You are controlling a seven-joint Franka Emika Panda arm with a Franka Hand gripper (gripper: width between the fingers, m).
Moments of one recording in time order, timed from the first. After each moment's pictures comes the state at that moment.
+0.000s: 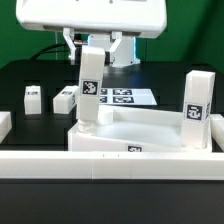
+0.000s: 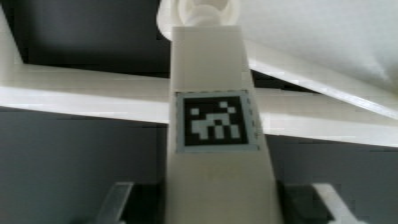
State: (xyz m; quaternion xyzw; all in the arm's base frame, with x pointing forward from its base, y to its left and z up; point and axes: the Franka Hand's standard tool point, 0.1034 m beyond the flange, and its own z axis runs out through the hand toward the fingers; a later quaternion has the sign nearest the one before) arm 0.591 -0.070 0.134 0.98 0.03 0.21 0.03
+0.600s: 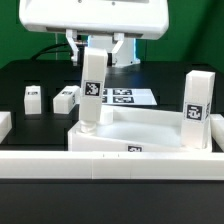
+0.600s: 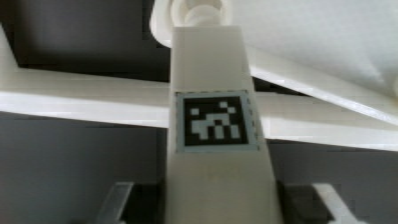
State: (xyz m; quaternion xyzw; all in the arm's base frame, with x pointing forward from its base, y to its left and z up) arm 0.589 -0.068 0.131 0.98 0.03 0.21 0.03
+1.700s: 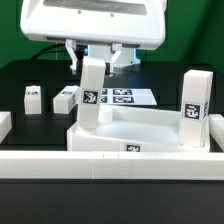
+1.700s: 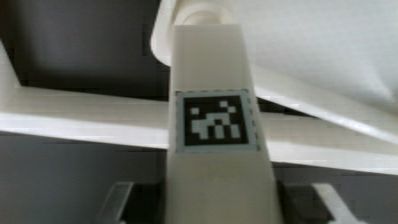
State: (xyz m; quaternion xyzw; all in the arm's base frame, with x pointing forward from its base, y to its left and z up) arm 0.581 -0.070 0.116 0.97 0.03 0.22 0.05
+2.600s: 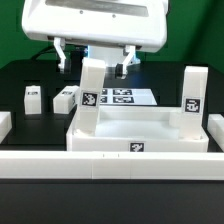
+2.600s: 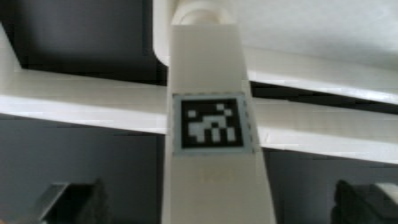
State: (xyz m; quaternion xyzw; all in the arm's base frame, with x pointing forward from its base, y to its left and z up) arm 0.586 -0.069 0.120 0.97 0.03 0.24 0.05
